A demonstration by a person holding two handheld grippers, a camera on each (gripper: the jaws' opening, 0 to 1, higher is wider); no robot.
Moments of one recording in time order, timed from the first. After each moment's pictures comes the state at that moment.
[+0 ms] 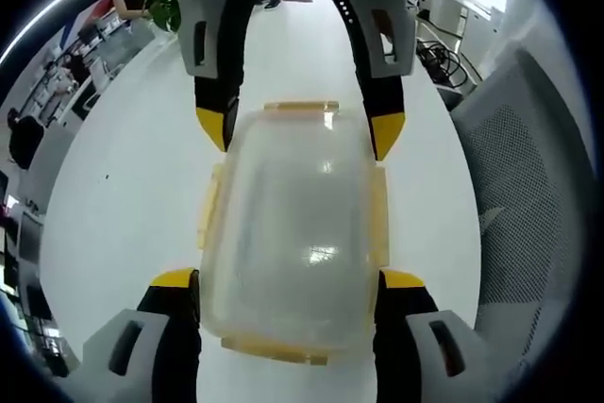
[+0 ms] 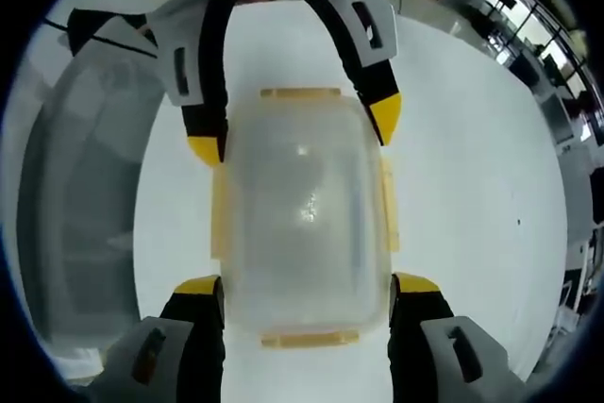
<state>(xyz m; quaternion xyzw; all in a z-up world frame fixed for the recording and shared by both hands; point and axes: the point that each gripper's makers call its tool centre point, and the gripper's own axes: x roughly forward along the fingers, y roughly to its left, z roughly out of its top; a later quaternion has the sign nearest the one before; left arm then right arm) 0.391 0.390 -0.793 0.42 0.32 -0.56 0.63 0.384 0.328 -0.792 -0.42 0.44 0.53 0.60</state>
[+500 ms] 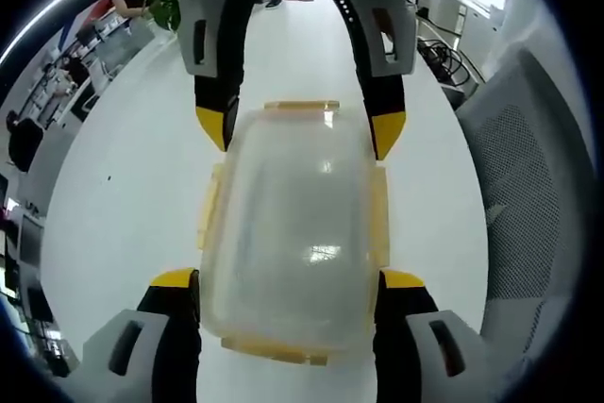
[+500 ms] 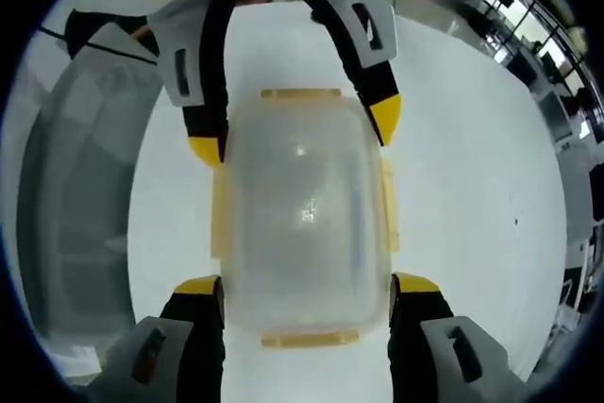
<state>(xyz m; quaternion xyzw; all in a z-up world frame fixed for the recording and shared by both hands) 0.406 0.390 -0.794 0.42 0.32 -0.56 0.63 0.398 0.327 -0.792 -0.42 0.44 0.53 0.60</state>
